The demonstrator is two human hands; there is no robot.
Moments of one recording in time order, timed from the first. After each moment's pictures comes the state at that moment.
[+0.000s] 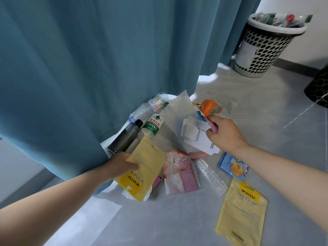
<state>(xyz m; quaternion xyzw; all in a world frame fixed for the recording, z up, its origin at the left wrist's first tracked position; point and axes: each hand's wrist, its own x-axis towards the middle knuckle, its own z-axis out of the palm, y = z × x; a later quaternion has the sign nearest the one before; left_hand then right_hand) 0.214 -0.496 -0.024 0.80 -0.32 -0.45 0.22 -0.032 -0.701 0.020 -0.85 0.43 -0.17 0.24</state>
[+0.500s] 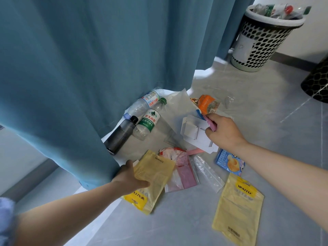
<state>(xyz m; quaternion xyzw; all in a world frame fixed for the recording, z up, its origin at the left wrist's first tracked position) 0.173 -0.493 -0.071 0.86 -0.35 -0.37 0.05 -0.041 -0.707 0.010 -0.85 0.44 -0.15 0.25</state>
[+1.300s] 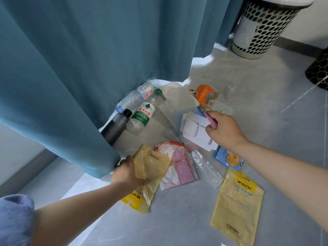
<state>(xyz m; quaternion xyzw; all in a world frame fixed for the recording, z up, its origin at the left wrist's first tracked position) 0.159 -0.509 -0.093 0.88 -0.39 -0.28 -0.02 -0.049 -0.716 -0.012 -0.84 0.45 -0.15 0.25</state>
